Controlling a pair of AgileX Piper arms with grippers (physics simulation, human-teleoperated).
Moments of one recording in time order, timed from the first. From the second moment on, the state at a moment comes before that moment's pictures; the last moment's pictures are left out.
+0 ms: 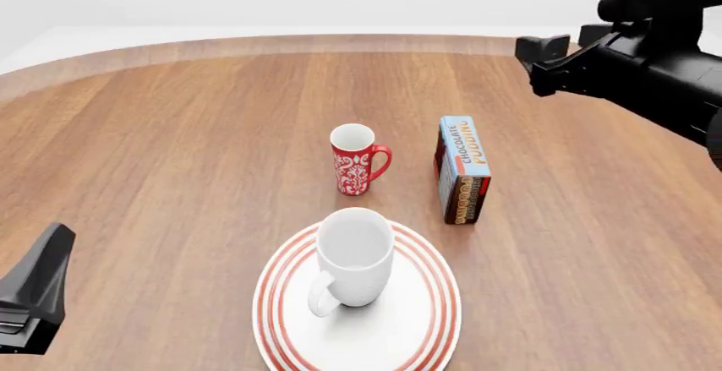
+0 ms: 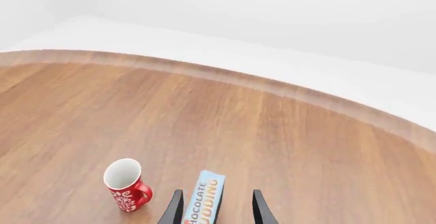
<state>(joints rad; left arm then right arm) -0.10 0.00 -0.01 -0.08 -0.05 0.25 1.15 -0.83 -0.07 -0.06</state>
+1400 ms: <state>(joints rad) -0.10 0.00 -0.01 -0.09 -0.09 0.24 1.39 -0.97 -0.04 0.05</state>
